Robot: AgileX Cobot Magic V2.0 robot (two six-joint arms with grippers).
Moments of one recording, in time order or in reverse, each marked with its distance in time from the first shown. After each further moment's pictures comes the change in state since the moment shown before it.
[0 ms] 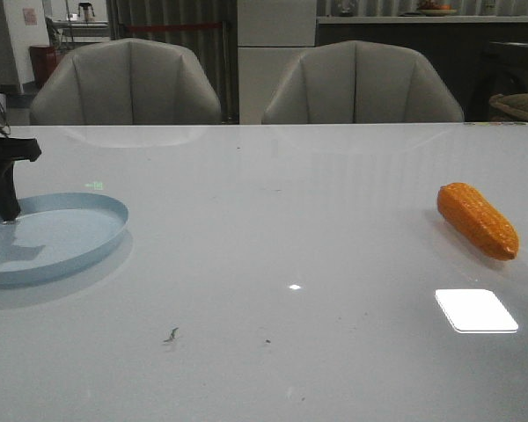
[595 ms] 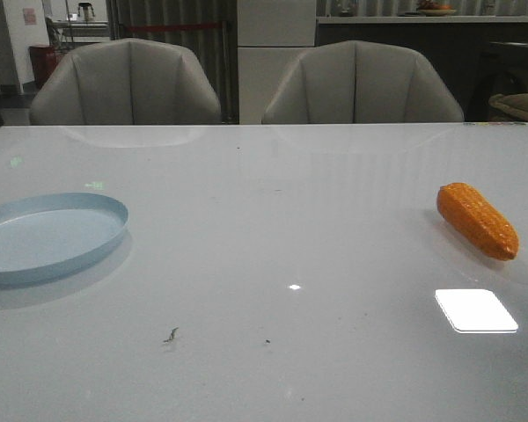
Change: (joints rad) left arm 0.015 -0.159 0.109 0.030 0.061 -0.013; right arm 0.000 -0.002 0.000 0.000 -0.022 0.000
